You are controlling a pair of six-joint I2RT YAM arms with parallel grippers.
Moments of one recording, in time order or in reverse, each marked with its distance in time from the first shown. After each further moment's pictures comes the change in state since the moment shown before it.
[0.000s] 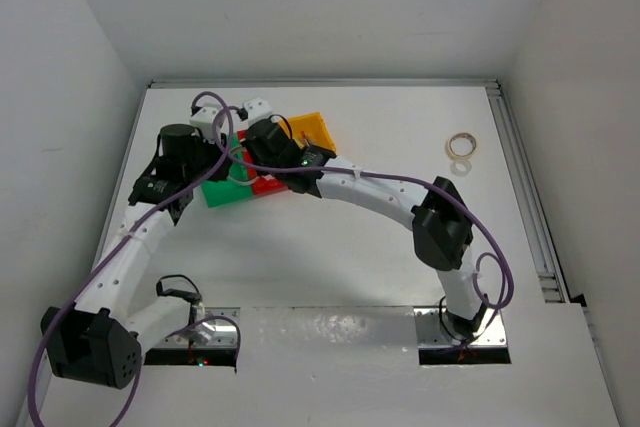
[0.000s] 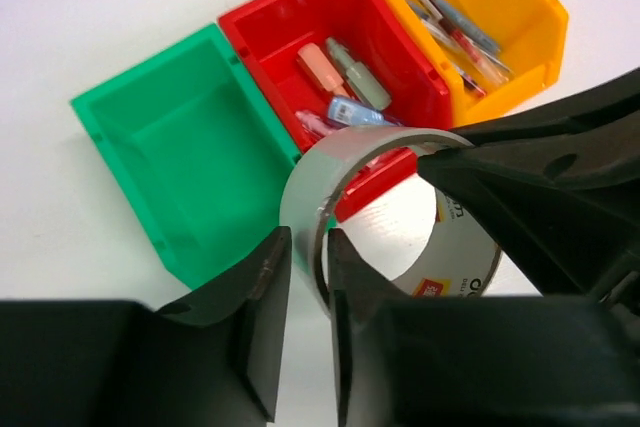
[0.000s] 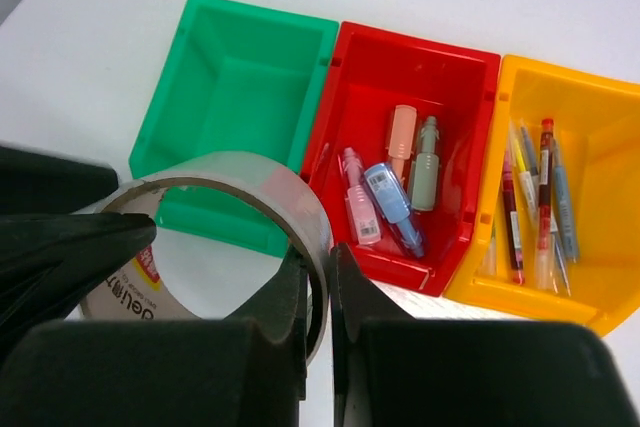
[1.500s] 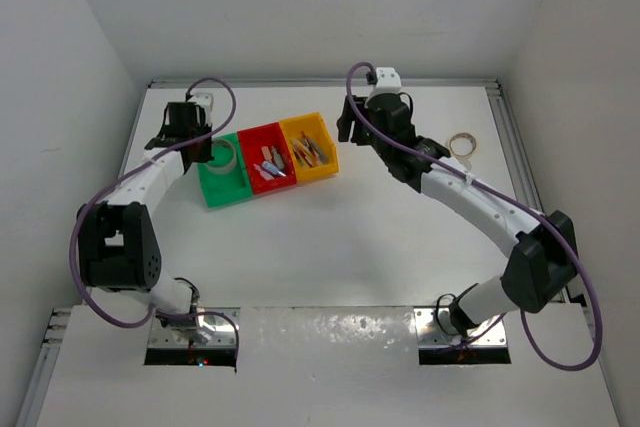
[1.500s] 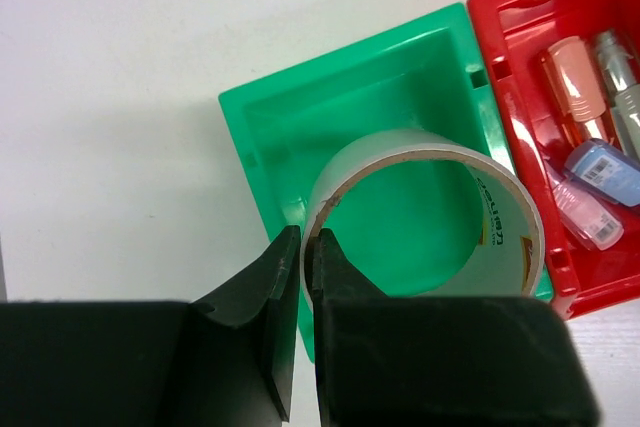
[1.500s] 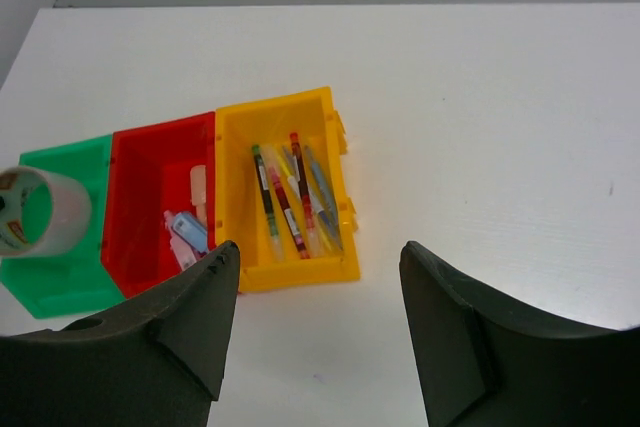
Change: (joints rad) left arm 0.140 0.476 0.166 0.079 -0.178 0.086; right arm -0.380 -0.541 -0.552 0.150 -0.080 0.106
